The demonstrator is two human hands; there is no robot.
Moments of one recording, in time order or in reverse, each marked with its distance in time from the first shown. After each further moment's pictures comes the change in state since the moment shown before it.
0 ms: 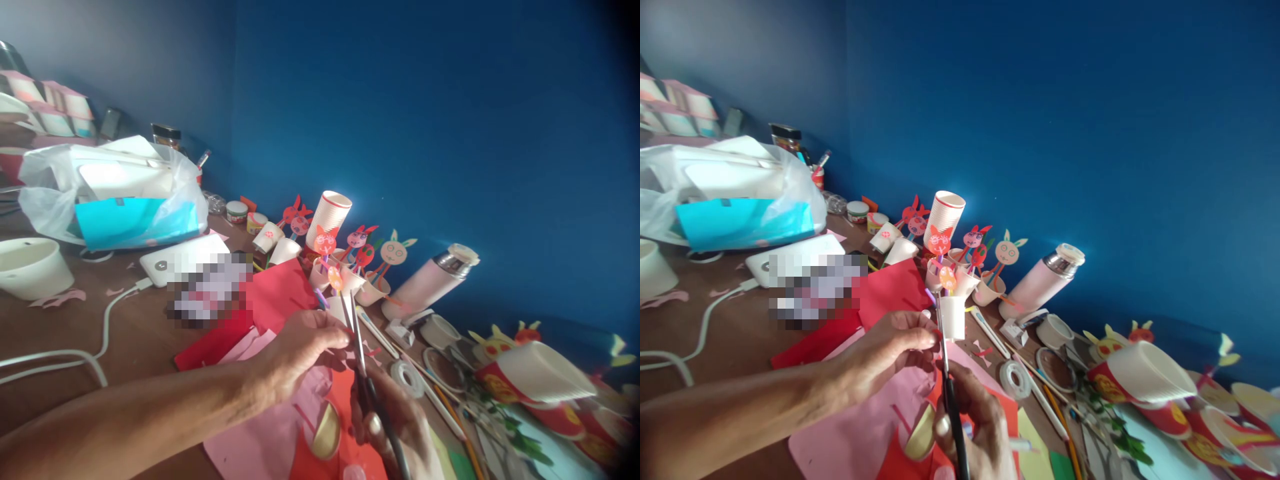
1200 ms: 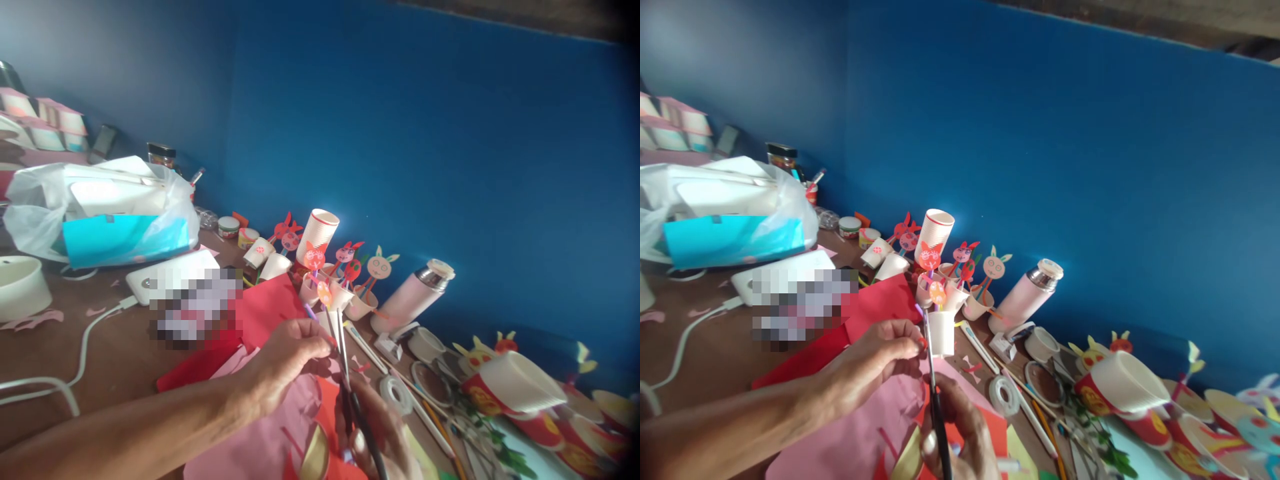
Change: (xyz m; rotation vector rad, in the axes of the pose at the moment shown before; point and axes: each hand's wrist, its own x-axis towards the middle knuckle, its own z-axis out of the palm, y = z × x) left_hand 0.000 0.005 -0.003 0.018 0.009 0.083; right_hand -0.001 0.018 -0.008 -0.047 0.044 -0.087
